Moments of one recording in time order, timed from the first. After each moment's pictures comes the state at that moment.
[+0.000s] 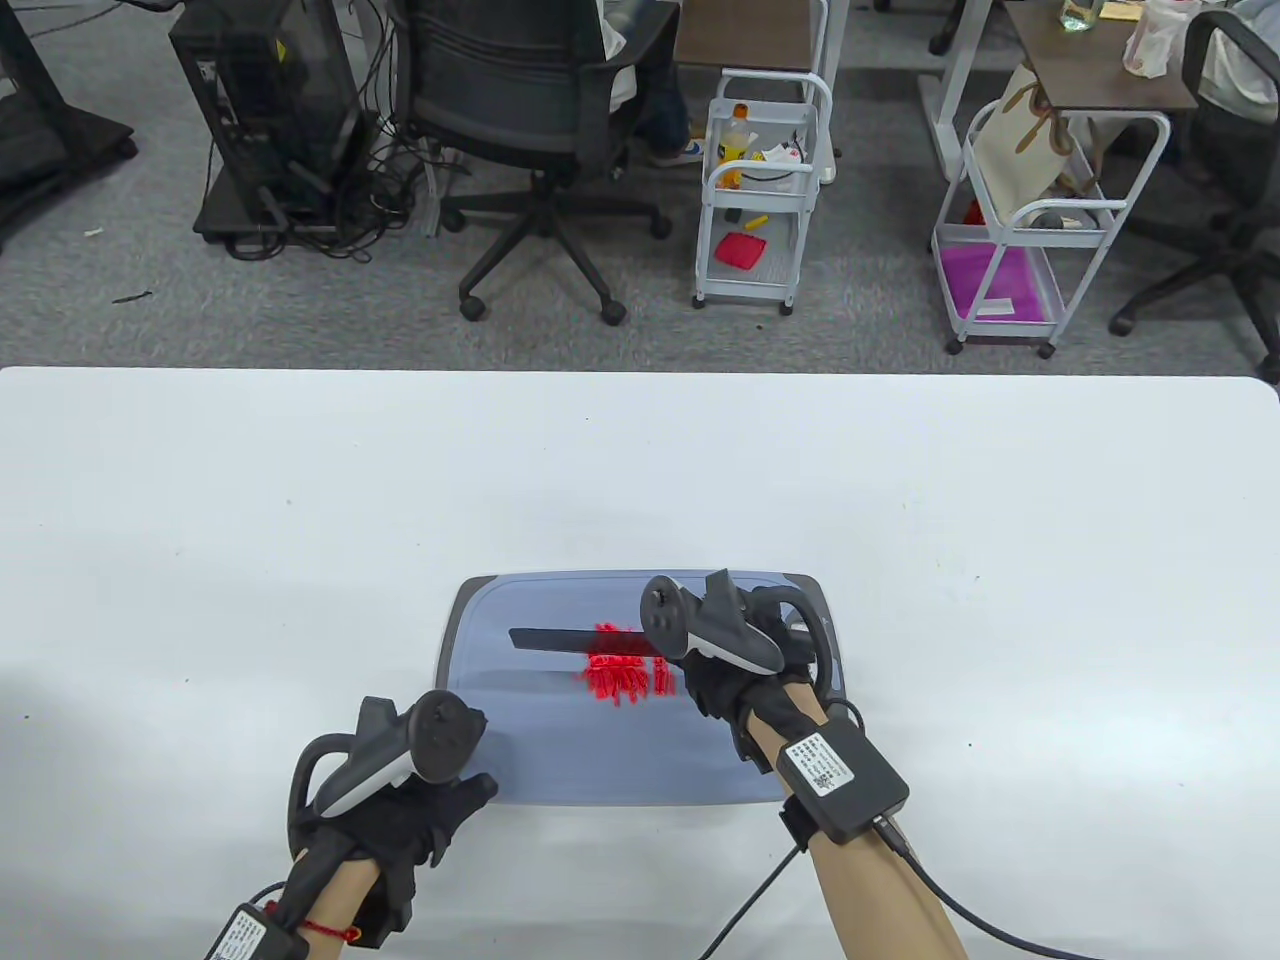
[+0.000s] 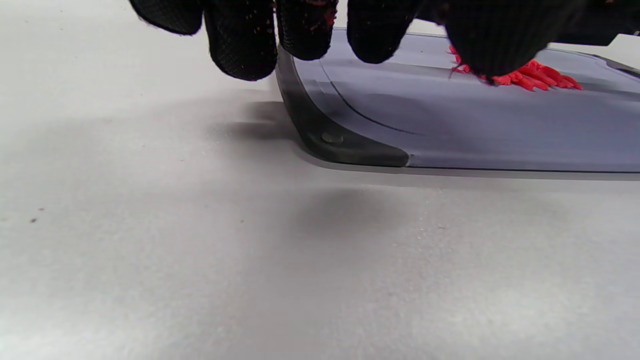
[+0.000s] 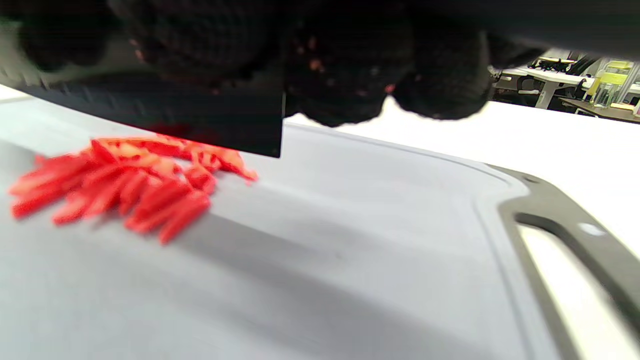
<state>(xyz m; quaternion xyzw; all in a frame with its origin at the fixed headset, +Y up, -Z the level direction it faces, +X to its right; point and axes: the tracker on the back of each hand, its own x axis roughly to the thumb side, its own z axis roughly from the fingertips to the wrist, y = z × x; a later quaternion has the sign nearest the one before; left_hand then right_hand) -0.227 -0.737 -0.256 -0.23 -0.07 0.03 0.97 0.046 -0.712 -0.356 -0.12 -0.07 -0.99 0.05</state>
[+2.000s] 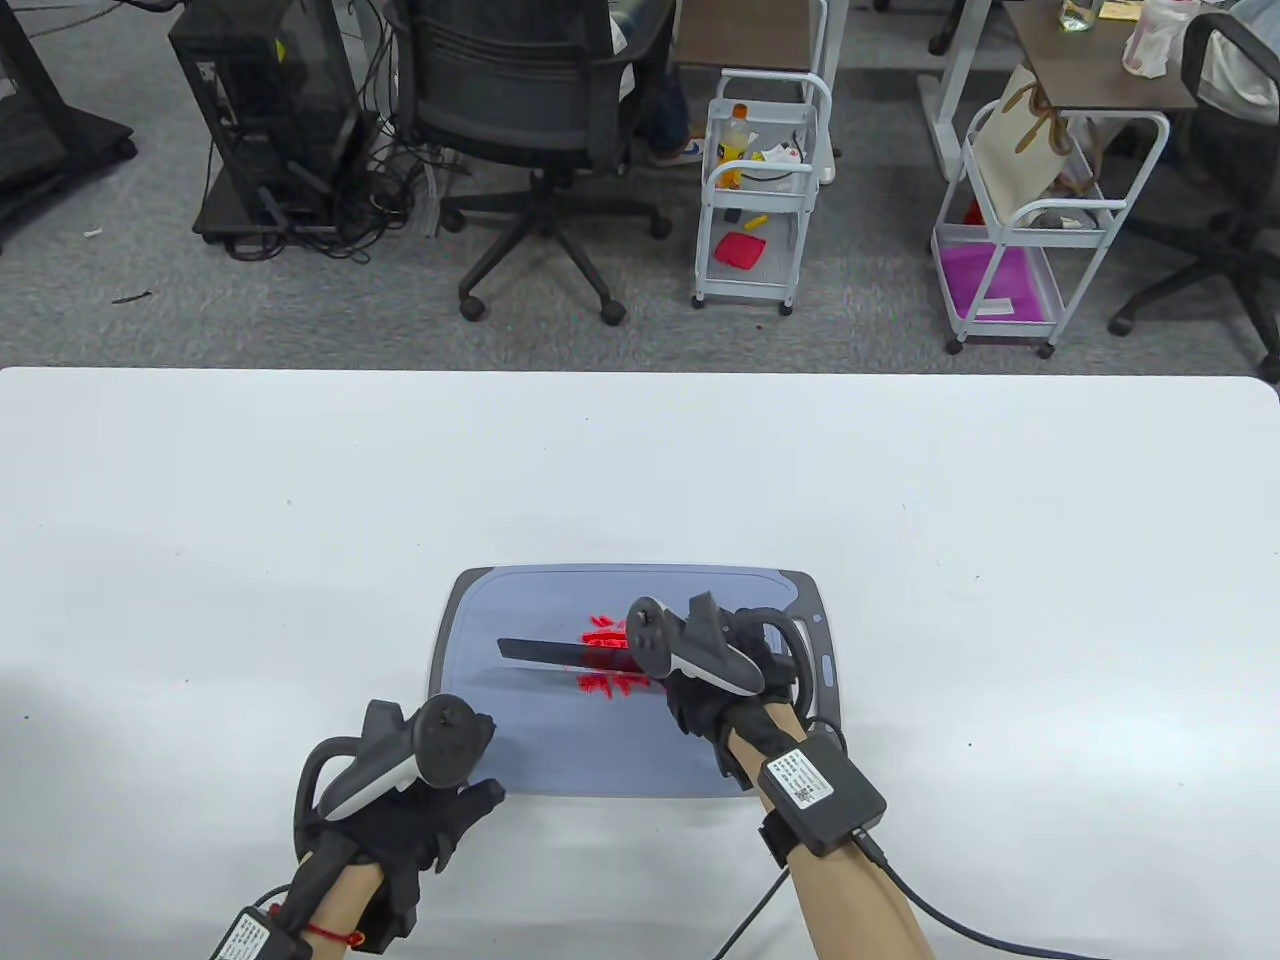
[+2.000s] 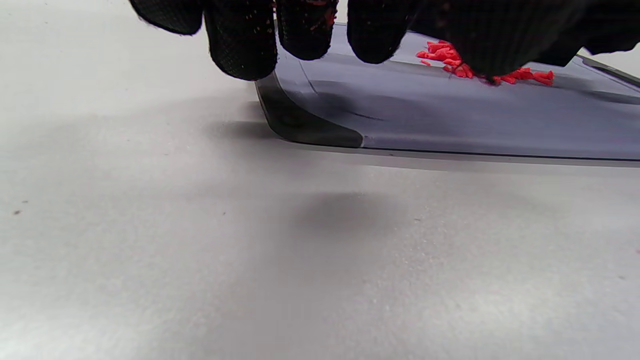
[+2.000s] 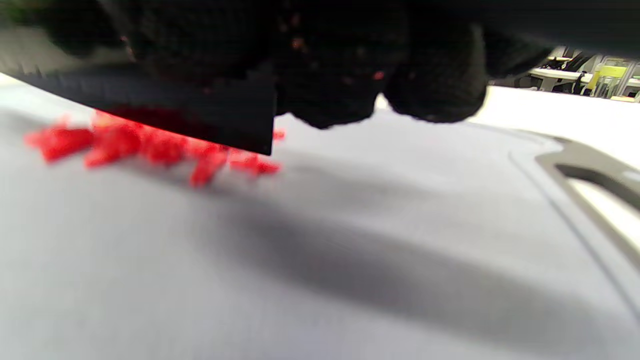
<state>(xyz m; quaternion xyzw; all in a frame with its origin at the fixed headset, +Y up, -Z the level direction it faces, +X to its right) -0.225 -0.735 -0.254 -0.23 -0.08 0.04 0.97 0.037 -0.722 -0.351 -0.11 -0.05 -0.99 0.00</state>
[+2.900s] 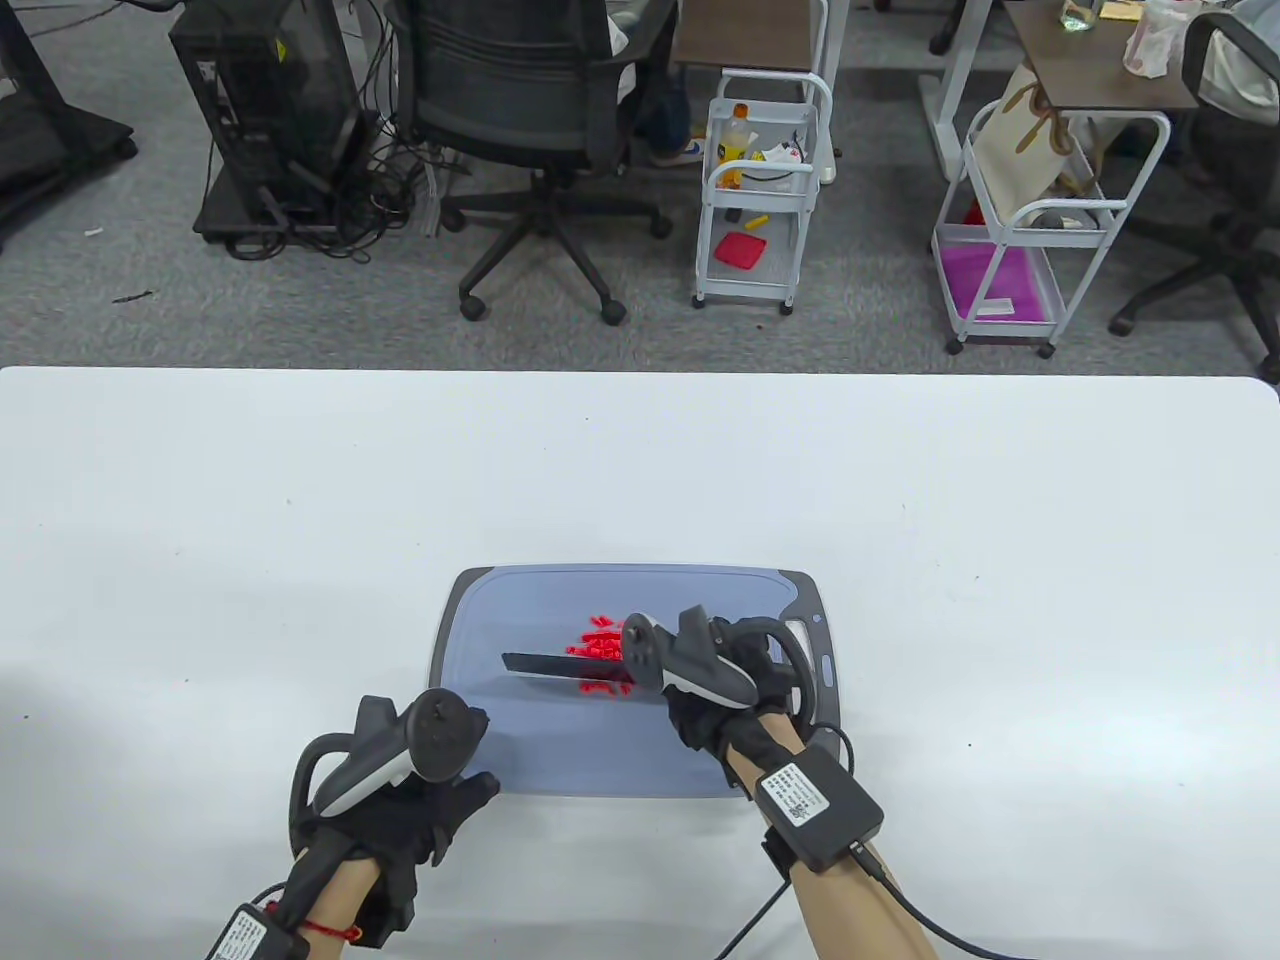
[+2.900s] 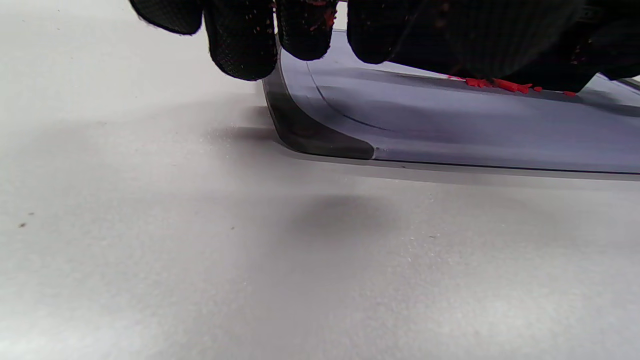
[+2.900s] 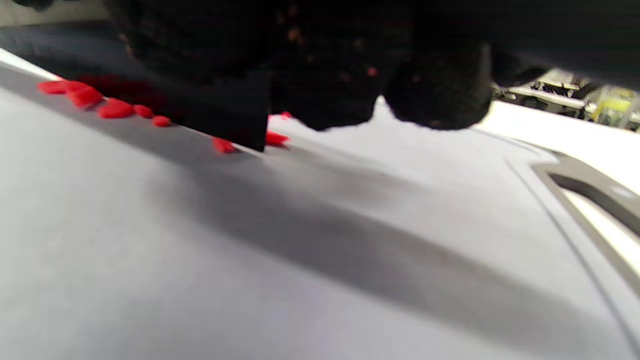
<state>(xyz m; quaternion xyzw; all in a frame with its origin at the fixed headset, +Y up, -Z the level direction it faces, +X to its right) -0.227 -0.735 -0.257 -0.23 -0.07 0.04 0.97 0.015 -0.738 -0.344 -0.13 -0.05 -0.99 0.08</state>
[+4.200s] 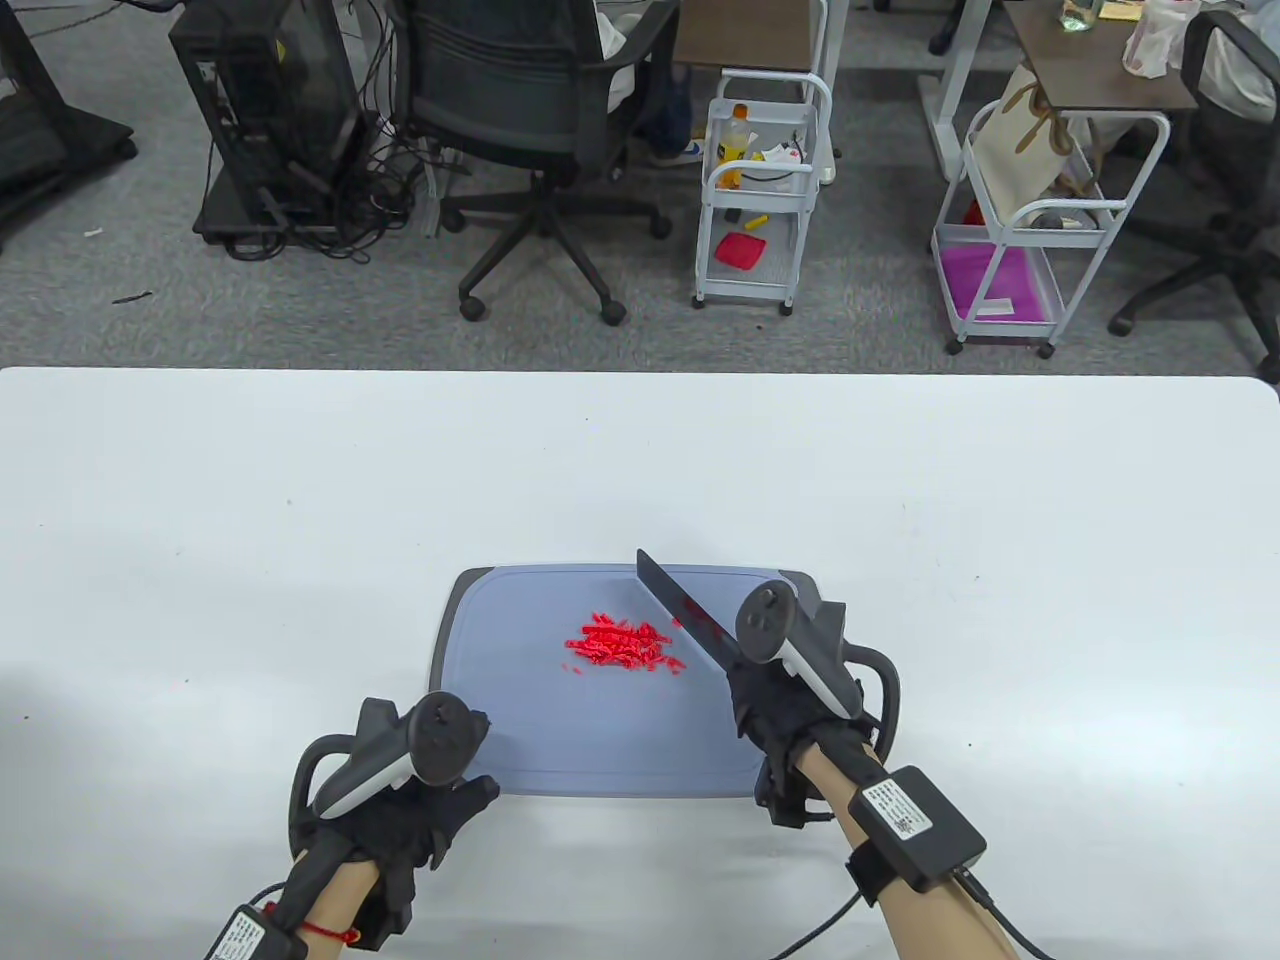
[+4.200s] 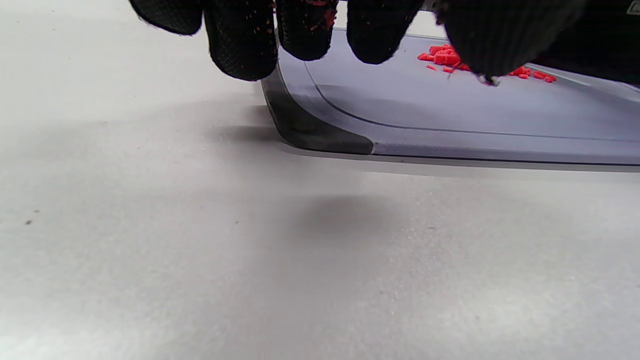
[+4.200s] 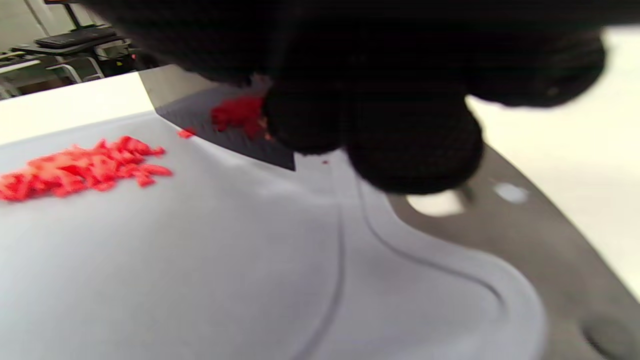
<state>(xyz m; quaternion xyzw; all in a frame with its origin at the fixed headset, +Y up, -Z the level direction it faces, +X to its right) -0.227 -0.736 -0.255 -0.23 -0.08 0.04 0.97 0.113 -0.723 -0.321 0.10 -0.13 -0.98 -0.10</state>
